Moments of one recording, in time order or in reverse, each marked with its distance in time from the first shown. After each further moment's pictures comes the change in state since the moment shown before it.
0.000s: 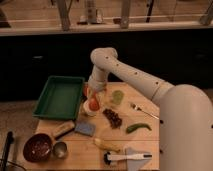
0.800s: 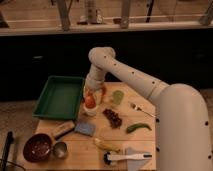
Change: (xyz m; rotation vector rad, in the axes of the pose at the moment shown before) arm -0.002 -0.019 0.002 0.039 -0.009 -0.057
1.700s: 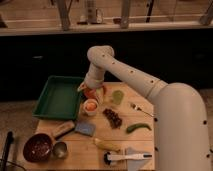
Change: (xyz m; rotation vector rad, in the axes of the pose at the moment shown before) arm 0.001 -0.005 -0.004 -0.009 0.019 -0.032
